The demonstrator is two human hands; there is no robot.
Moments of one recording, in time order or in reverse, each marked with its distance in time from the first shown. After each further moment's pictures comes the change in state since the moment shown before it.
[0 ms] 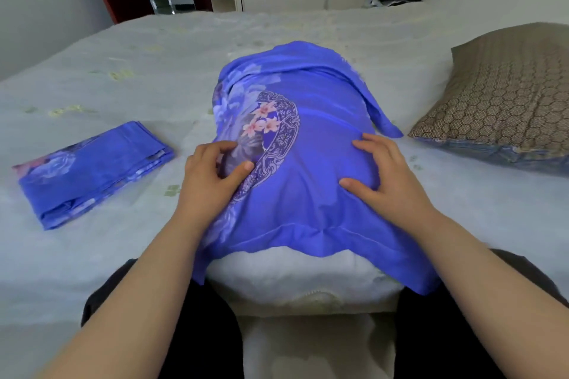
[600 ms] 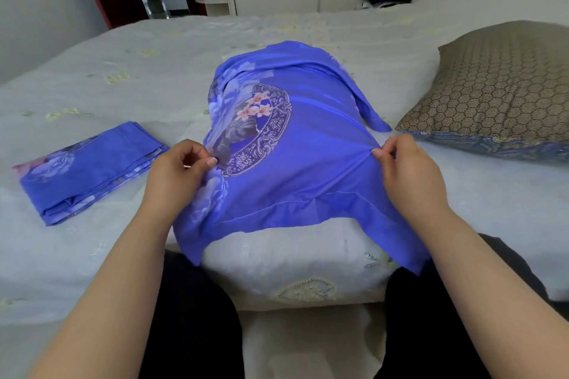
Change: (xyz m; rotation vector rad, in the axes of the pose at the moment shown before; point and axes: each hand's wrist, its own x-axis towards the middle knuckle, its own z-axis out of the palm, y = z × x) left_hand -0.010 0.013 -0.040 -0.051 0.020 -0.137; right_hand -0.018 -0.010 -0.024 -0.217 0.260 0.191
